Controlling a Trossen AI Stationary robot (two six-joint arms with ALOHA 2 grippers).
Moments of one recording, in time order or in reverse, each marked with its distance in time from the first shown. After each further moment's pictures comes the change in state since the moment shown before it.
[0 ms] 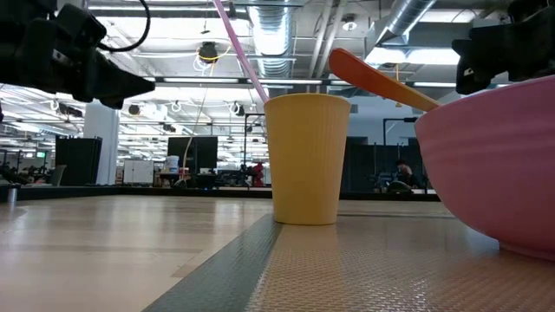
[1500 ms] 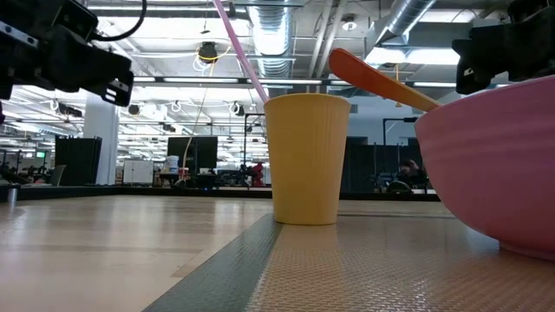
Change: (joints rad) left arm 0.055 0.009 0.000 0.033 0.402 -0.059; right arm 0.000 0.000 0.000 0.000 0.000 0.000
